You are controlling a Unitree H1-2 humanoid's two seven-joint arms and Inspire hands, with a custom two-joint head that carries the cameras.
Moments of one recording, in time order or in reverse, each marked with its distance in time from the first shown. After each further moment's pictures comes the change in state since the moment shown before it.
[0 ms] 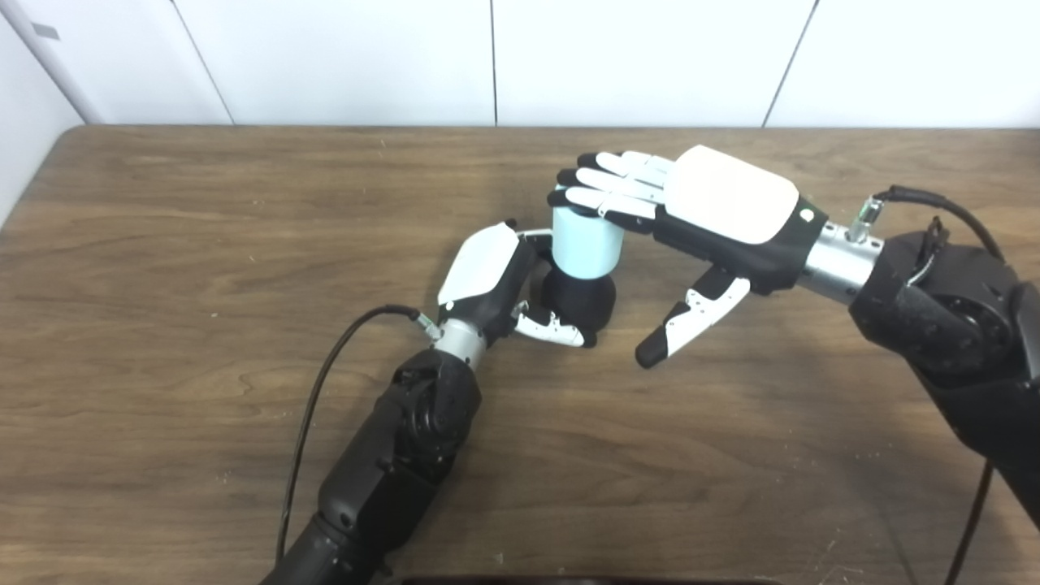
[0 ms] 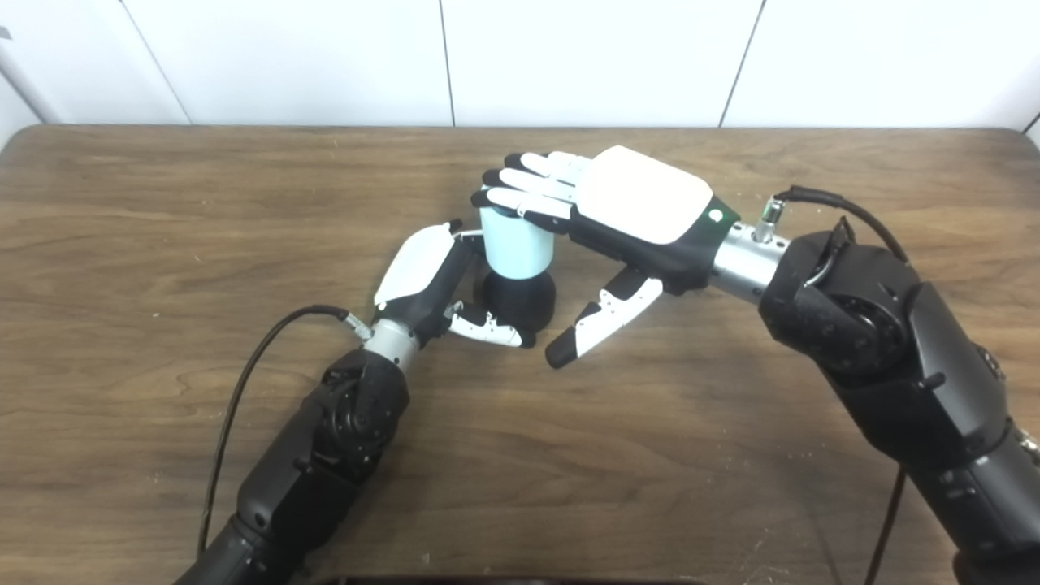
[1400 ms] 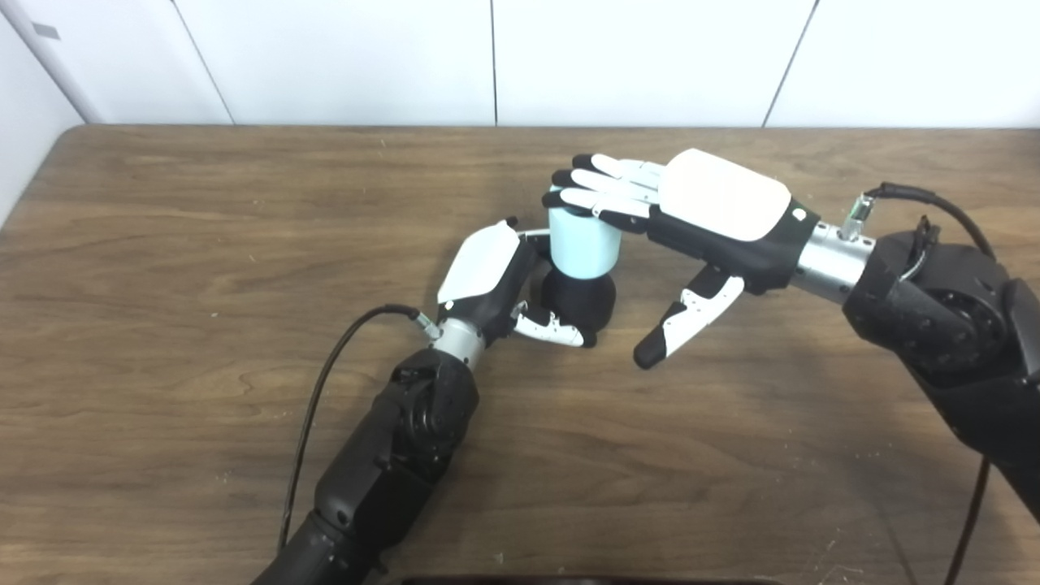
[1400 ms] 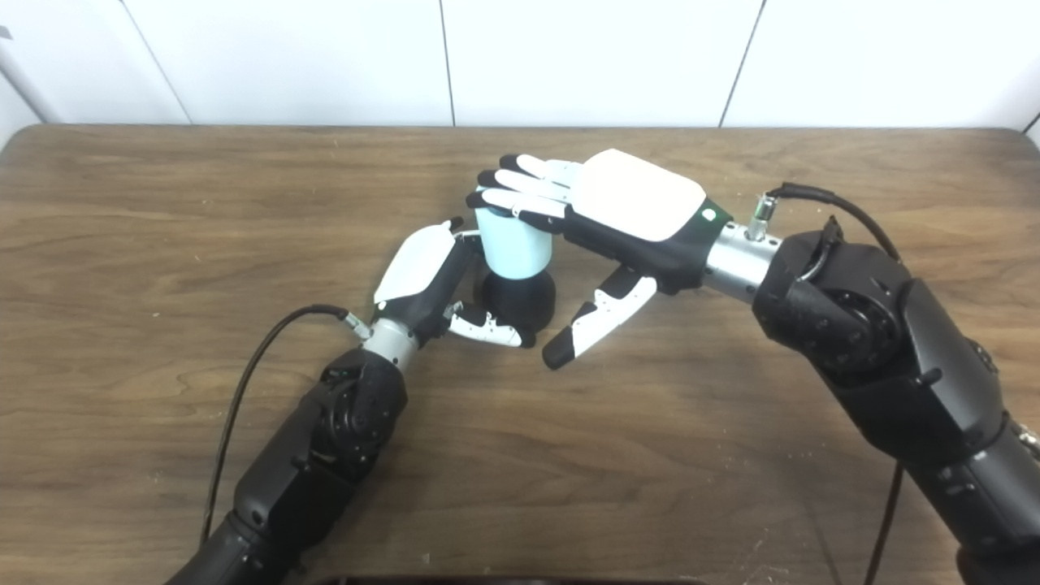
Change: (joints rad) left arm -0.006 0.010 -0.009 0.000 -0.003 -0.003 -0.004; right arm -0.007 -0.016 0.046 0.002 0.044 0.055 0.001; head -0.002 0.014
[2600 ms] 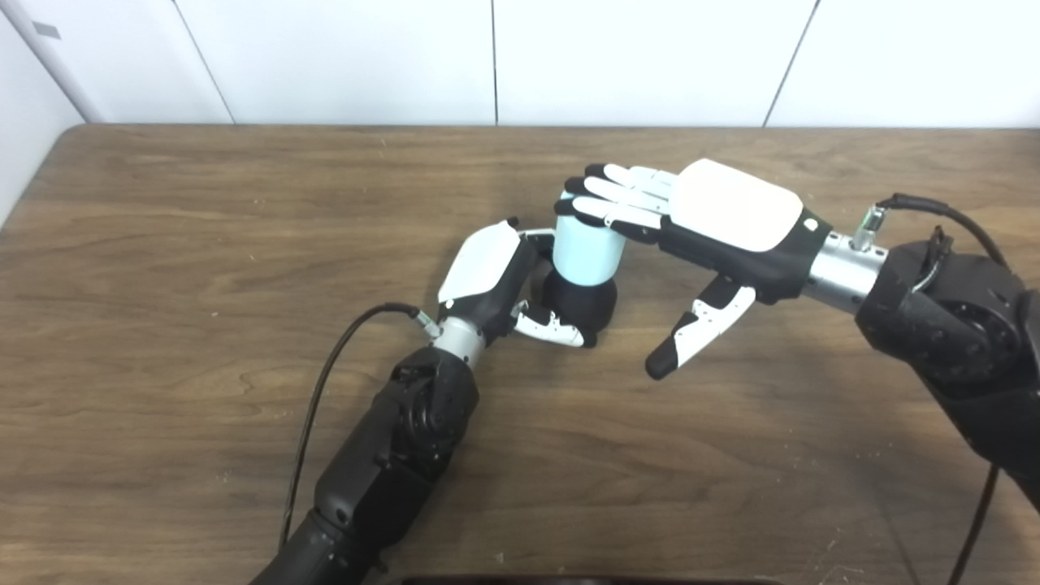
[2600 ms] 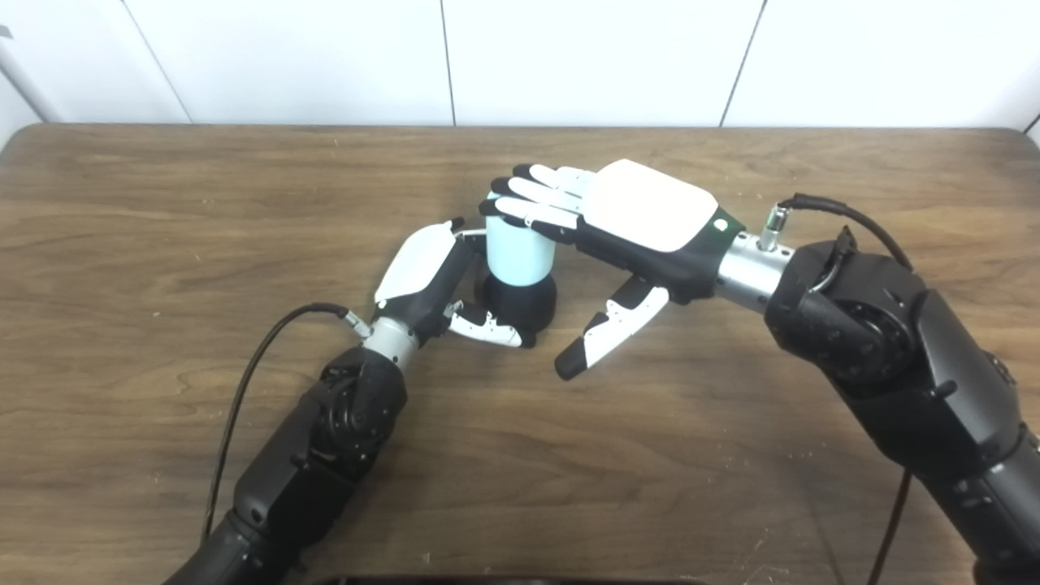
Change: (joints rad) left arm -0.003 0.000 0.000 -0.001 -0.013 0.008 -0.009; right arm 0.022 -0.019 -0.011 -0.017 -0.016 0.001 0.004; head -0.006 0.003
